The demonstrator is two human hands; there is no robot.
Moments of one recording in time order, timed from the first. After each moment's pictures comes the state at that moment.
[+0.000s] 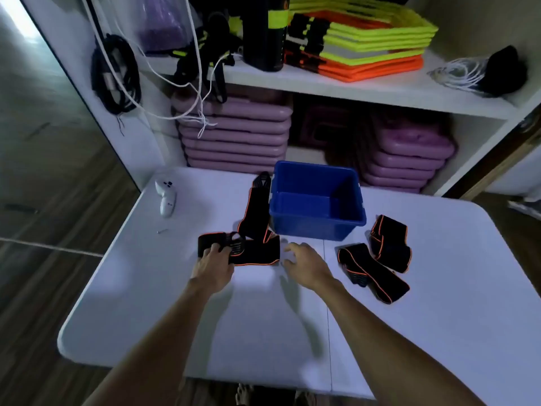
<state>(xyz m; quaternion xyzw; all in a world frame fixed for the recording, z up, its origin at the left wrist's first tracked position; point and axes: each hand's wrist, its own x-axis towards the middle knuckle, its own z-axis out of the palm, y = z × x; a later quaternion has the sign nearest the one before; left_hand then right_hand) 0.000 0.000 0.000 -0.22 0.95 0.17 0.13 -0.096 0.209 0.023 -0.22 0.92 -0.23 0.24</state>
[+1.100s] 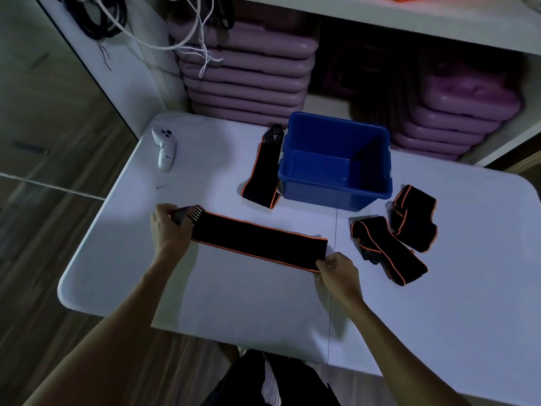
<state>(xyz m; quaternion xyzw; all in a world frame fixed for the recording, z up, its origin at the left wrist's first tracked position) 0.024 -0.057 -0.038 -0.47 0.76 0.40 -0.19 -0.075 0.279 -0.037 0.04 0.90 -0.36 0.26</state>
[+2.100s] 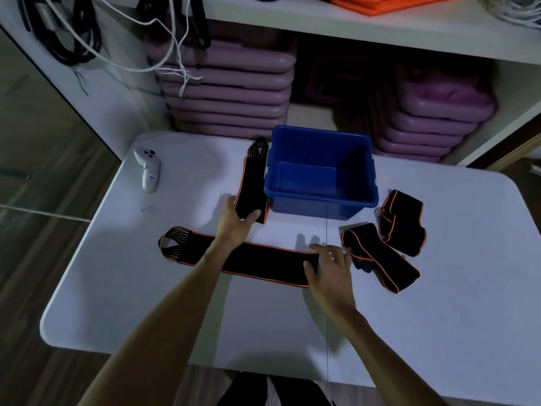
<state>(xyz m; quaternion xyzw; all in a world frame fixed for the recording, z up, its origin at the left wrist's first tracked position) -0.091 0.028 -0.012 -0.34 0.78 0.52 -0.02 -0.079 0.267 -0.027 -0.13 0.94 -0.30 0.10</state>
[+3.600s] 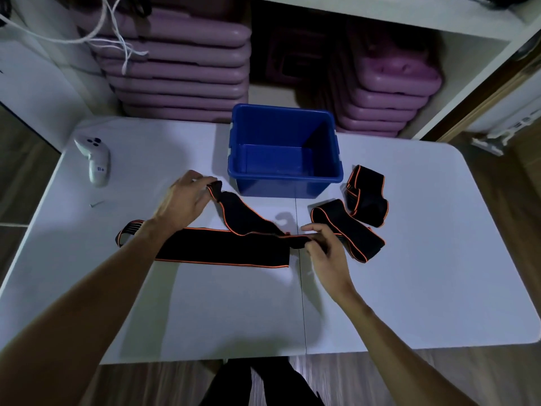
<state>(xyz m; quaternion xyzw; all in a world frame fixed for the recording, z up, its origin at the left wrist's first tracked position) -0.096 -0.029 -0.025 -0.02 0.97 0.24 -0.10 -0.077 0.301 0.007 -0.01 0.79 -0.59 0.14</state>
